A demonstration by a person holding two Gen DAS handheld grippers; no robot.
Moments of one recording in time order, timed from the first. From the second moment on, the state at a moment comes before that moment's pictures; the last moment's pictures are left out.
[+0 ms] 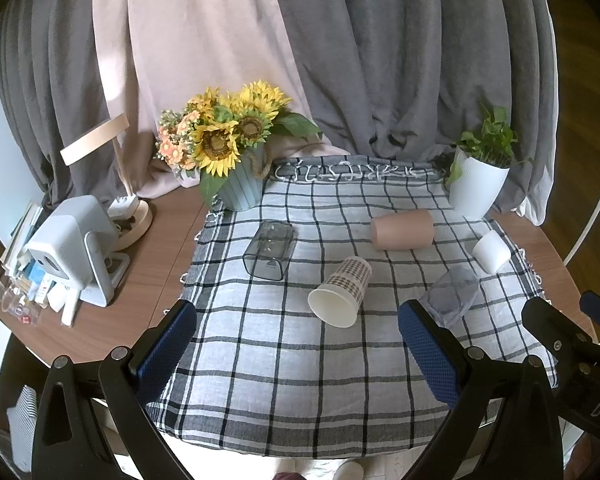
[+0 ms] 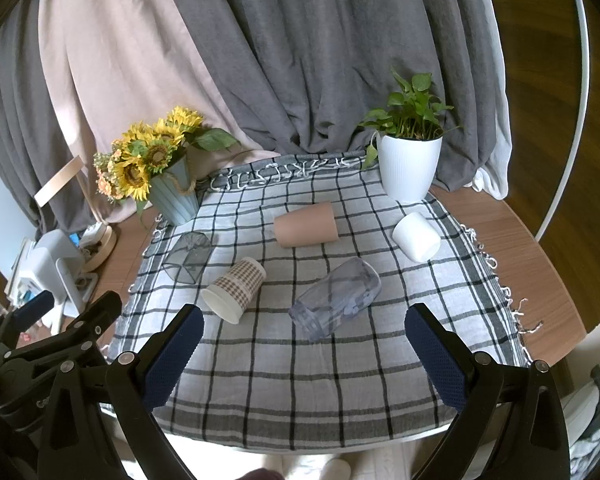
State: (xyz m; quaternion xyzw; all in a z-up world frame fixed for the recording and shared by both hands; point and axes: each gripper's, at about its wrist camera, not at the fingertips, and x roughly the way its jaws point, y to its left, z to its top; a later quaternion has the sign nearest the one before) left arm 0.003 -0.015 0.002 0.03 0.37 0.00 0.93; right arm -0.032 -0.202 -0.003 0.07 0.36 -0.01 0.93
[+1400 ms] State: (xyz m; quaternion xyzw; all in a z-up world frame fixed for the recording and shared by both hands) left arm 0.189 -0.198 -0.105 0.03 0.55 0.05 0.83; right arm 0.206 -0.358 -0.105 -0.03 0.59 0.01 0.81
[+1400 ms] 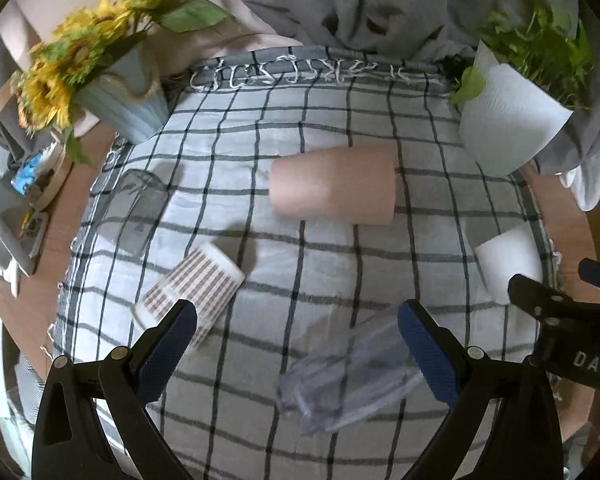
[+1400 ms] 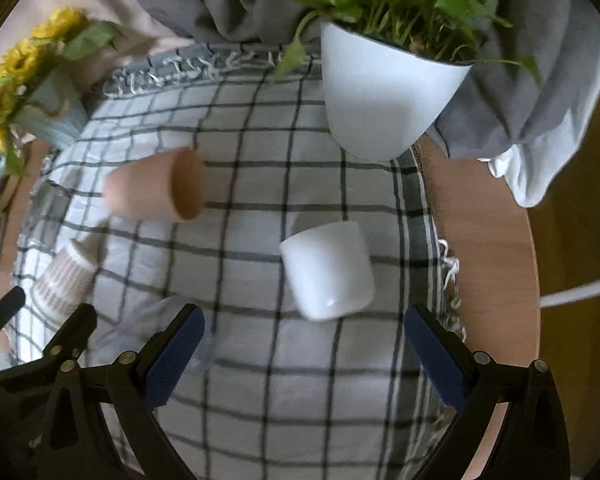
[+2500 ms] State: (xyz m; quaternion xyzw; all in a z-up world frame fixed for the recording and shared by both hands) left arm 0.229 -0.200 -0.137 0.04 0.59 0.03 0.80; right arm 0.263 -0.386 -0.188 0.00 0.67 -0.01 0.75
